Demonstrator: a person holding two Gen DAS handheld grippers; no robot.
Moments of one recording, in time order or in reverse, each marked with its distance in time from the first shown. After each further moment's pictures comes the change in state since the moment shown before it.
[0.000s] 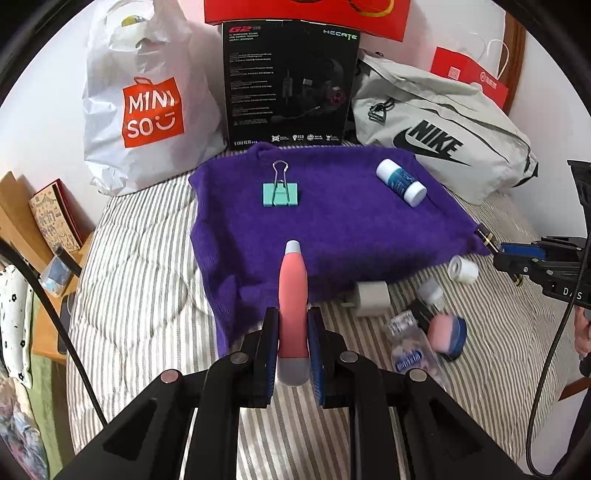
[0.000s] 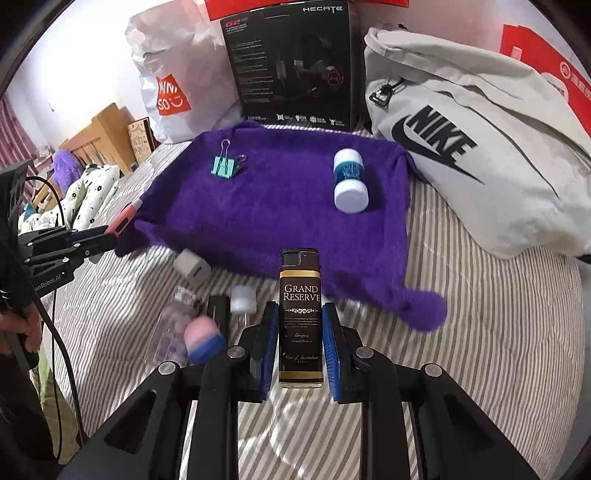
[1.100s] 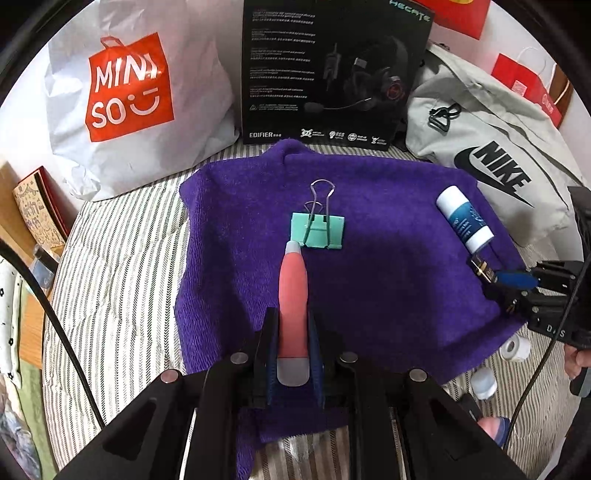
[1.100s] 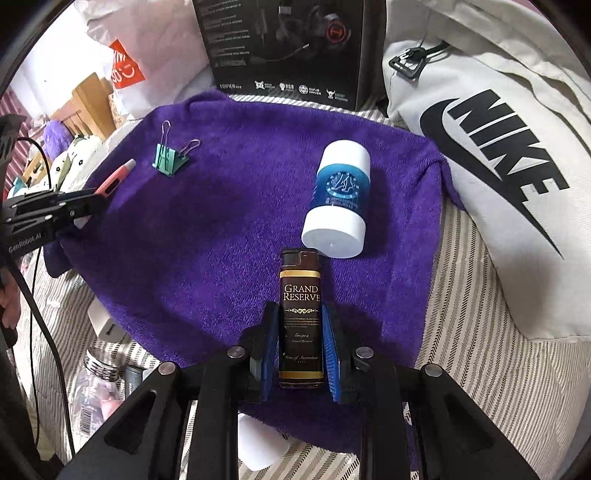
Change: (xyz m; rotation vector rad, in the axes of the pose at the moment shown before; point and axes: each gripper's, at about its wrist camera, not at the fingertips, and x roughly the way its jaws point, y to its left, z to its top) left arm 0.091 0.023 0.068 -0.082 0.077 0.011; right arm 0.103 -0.028 0.064 -0.079 0.130 -0.014
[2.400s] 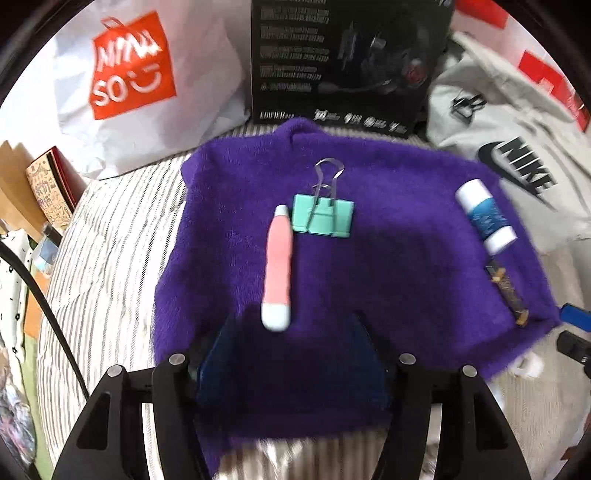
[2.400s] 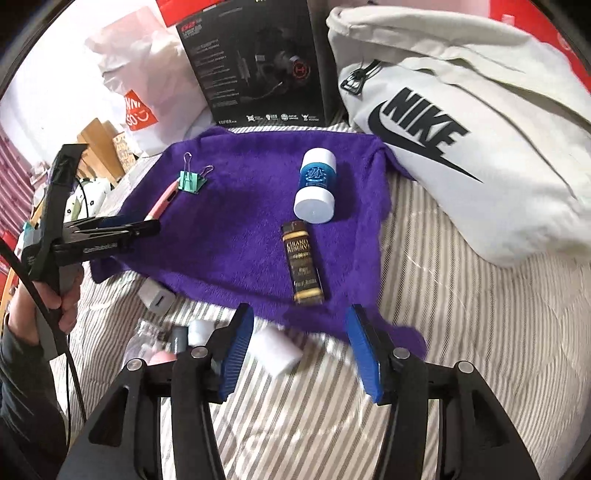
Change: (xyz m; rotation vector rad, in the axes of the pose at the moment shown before) left arm 0.010 -0.011 -0.004 -0.066 0.035 0.055; right arm -0.072 -0.010 -0.055 0.148 -0.107 0.040
